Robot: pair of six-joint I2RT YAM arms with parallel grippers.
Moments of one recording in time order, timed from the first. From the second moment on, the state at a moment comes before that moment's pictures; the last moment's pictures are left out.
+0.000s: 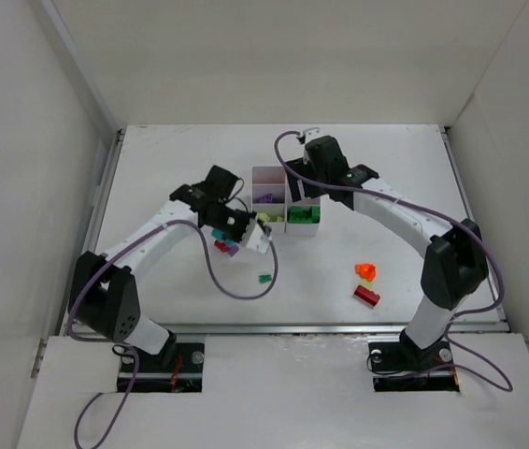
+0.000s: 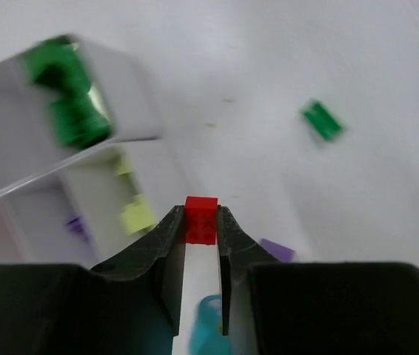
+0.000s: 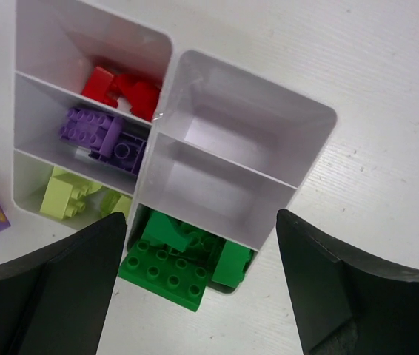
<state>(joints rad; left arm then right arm) -0.54 1.47 1.08 -0.87 0.63 1.65 0.60 1.73 1.46 -0.44 0.18 0.14</state>
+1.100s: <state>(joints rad) -0.40 1.83 1.43 -0.12 0.67 0.54 0.39 1.65 1.51 -0.40 0.22 0.23</state>
